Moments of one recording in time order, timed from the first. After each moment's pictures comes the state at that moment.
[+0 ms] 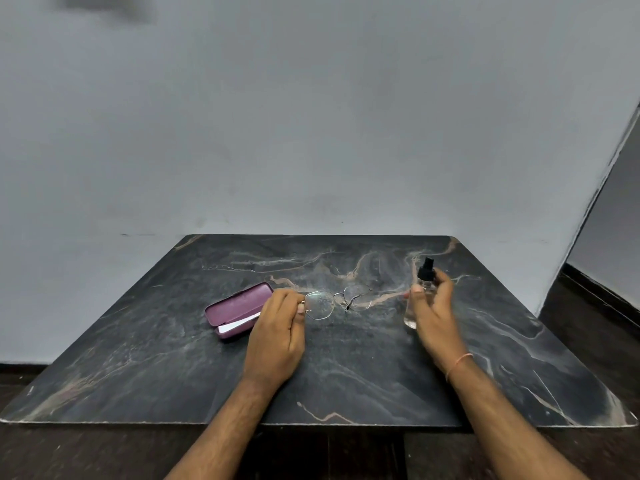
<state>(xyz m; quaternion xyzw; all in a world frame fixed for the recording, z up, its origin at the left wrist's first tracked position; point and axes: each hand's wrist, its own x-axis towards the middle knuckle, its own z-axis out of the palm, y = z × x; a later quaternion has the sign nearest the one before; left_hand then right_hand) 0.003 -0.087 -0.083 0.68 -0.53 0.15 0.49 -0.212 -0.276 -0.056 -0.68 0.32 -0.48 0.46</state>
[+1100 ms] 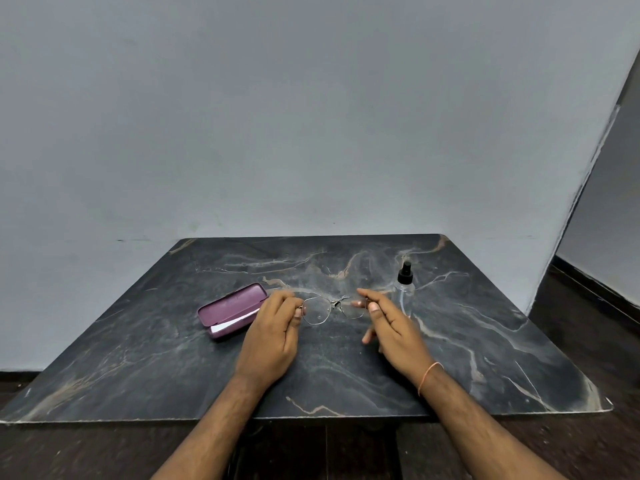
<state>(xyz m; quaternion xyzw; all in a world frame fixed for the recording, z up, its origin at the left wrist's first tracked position) -0.001 -0.085 -0.083 0.67 -0.57 0.14 0.45 -0.208 -0.240 -0.077 -0.80 0.23 -0.38 0.41</state>
